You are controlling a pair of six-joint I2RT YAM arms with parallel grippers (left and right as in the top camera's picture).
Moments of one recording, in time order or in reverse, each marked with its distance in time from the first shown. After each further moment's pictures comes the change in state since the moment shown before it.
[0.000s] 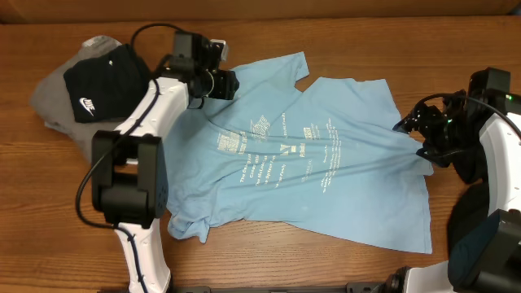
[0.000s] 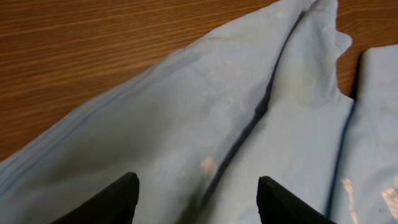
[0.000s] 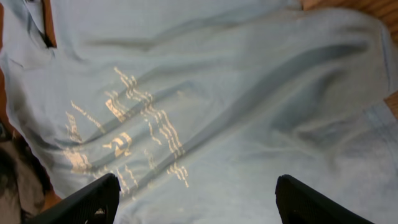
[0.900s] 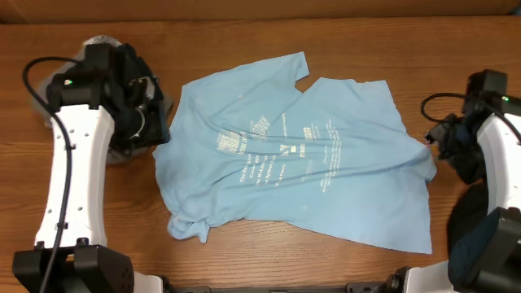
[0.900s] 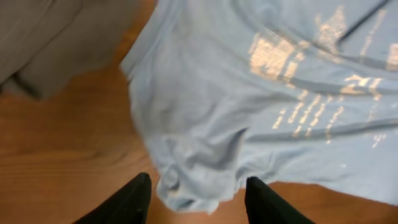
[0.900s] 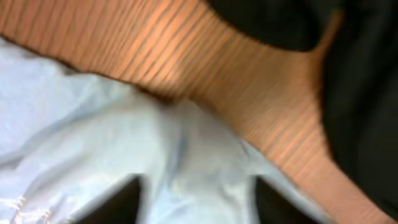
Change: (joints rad) left arm 0.214 -0.526 0.000 -0.973 -0.161 -0.073; right arm 0.002 0.004 -0.014 0.032 0.502 0.289
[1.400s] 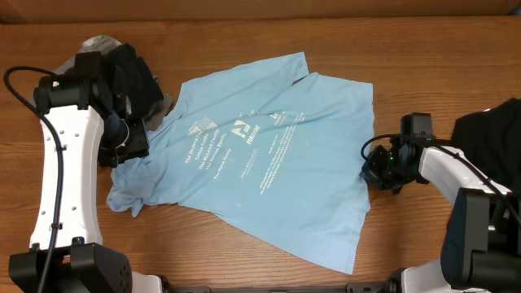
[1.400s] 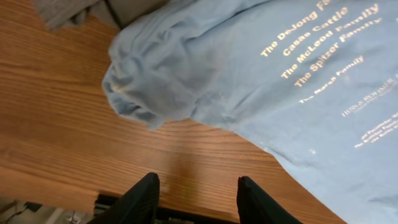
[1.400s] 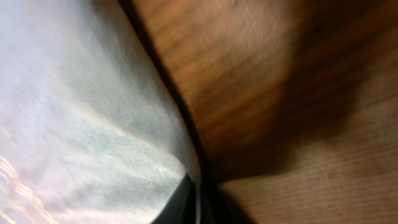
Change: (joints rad) left arm 0.074 0.000 0.000 -0.150 -0.177 -0.098; right arm 0.211 0.035 -0.493 0.477 -0.448 -0.071
